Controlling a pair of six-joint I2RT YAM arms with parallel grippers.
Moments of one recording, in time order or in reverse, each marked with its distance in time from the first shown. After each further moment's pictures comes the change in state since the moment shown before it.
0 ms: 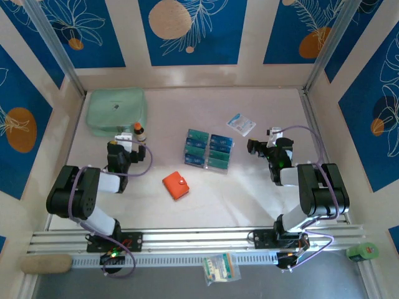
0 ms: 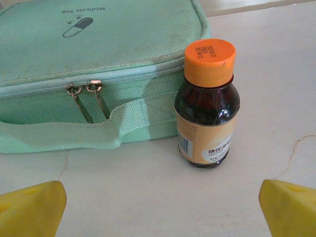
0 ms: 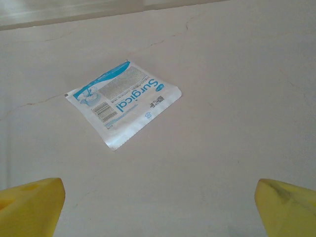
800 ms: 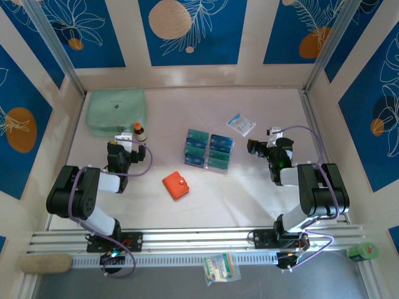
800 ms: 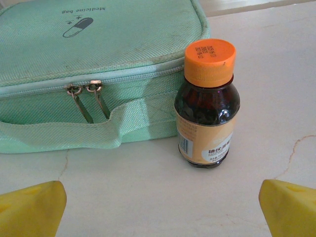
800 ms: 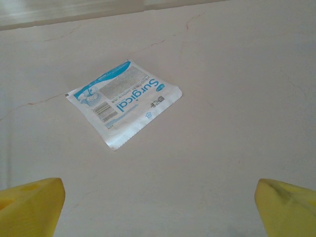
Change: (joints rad) left arm 0.000 0.000 0.000 0.000 0.000 0.000; right arm 0.000 0.000 0.000 0.000 -0.003 0.000
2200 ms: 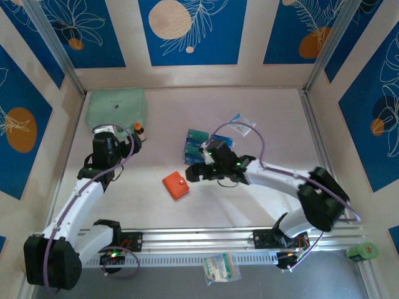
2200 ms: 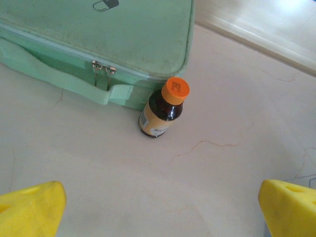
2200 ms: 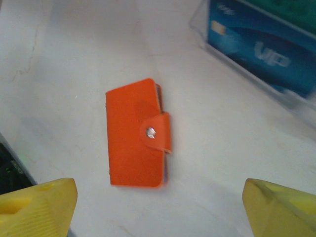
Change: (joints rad) left arm -0.040 -0.597 0.310 -1.124 0.047 -0.543; right arm 0.821 -0.041 0.460 -0.931 -0.119 0.485
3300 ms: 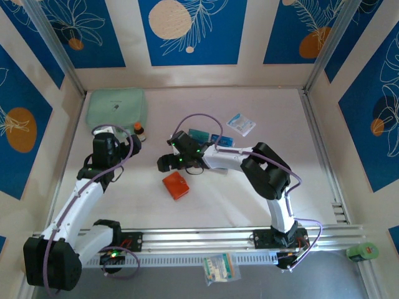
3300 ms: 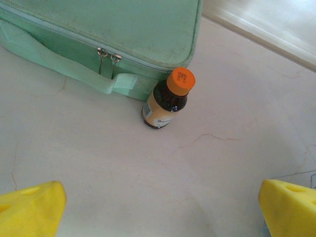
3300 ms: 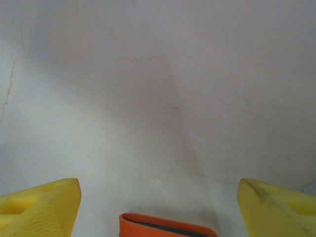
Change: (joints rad) left arm 0.000 -0.005 0.004 -0.037 0.000 -0.026; right arm 0.063 0.509 0.464 0.015 0.058 -0.003
